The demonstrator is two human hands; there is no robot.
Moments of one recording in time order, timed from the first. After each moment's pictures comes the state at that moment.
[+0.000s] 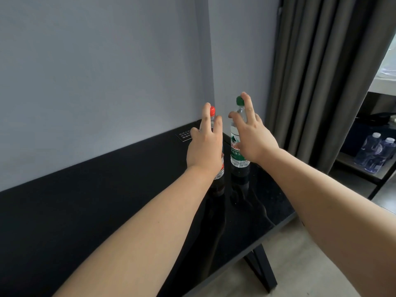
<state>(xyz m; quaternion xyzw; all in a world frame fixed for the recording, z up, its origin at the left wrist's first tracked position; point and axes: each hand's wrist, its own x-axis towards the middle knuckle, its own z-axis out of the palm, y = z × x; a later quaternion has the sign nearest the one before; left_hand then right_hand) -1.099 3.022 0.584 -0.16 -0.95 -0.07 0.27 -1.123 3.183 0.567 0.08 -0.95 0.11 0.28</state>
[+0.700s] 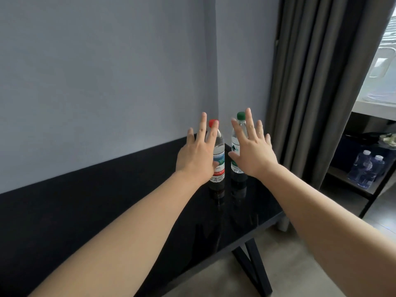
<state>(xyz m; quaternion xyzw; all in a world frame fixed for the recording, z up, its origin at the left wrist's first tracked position) -1.054 2.976 0.612 -0.21 -0.95 -0.02 0.24 -1.051 3.158 0.599 0.02 -0.97 0.11 0.21</state>
